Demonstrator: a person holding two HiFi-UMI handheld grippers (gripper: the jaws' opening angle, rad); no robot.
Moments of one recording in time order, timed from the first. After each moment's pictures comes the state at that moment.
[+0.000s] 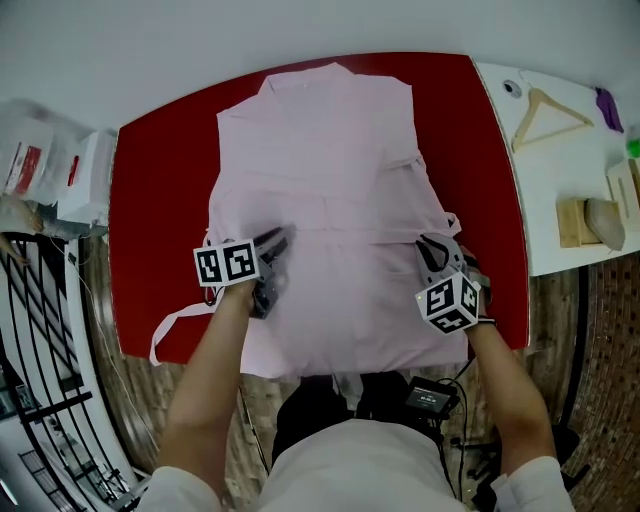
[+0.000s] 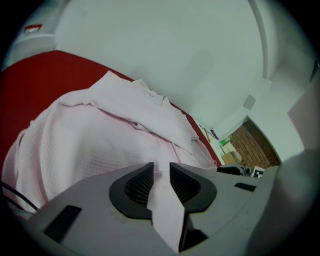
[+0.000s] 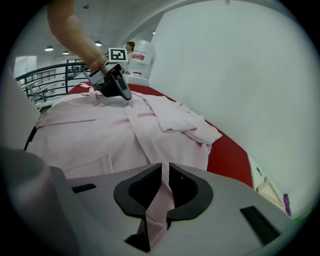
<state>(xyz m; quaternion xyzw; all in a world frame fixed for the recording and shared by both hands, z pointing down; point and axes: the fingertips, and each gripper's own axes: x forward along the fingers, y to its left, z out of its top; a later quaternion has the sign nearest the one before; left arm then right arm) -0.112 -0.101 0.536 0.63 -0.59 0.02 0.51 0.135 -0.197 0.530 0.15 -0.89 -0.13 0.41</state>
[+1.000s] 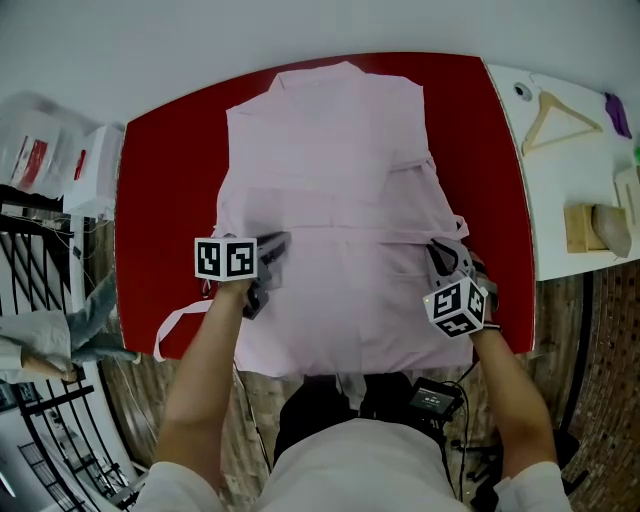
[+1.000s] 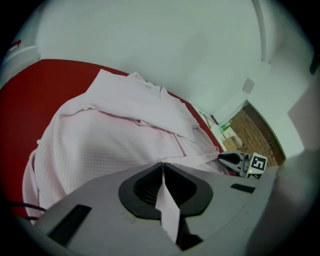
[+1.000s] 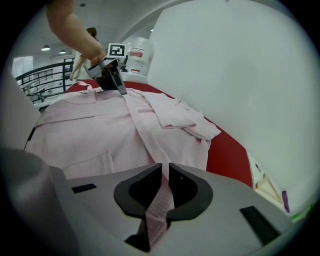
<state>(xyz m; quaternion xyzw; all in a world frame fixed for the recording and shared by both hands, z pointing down) -0.121 -0.083 0.539 0.64 -0.56 0.11 0.52 0.142 -0.198 0.538 0.16 -0.88 -0.13 0.42</state>
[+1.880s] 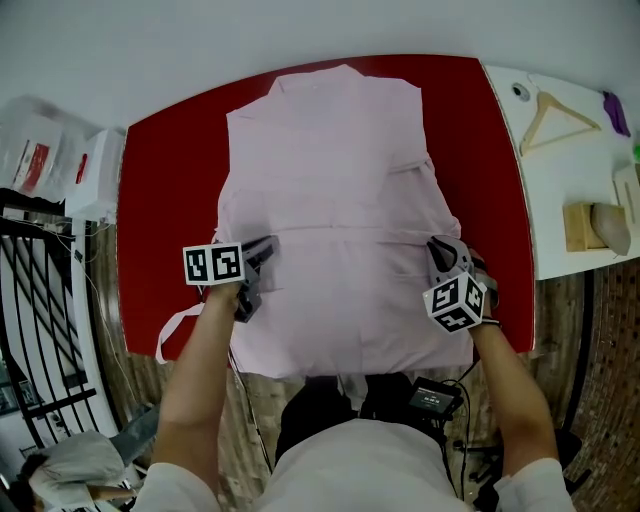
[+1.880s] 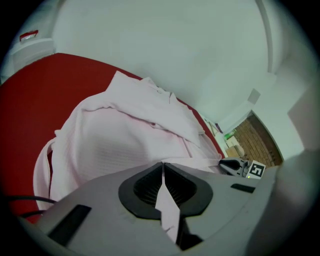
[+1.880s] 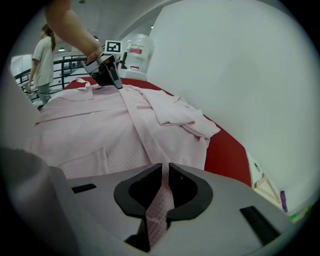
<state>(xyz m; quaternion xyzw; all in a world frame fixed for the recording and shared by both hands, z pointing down) -0.149 -0.066 0.537 0.61 -0.58 0.07 0.53 0.138 -0.203 0.541 0.17 -0.88 -0.13 0.43</state>
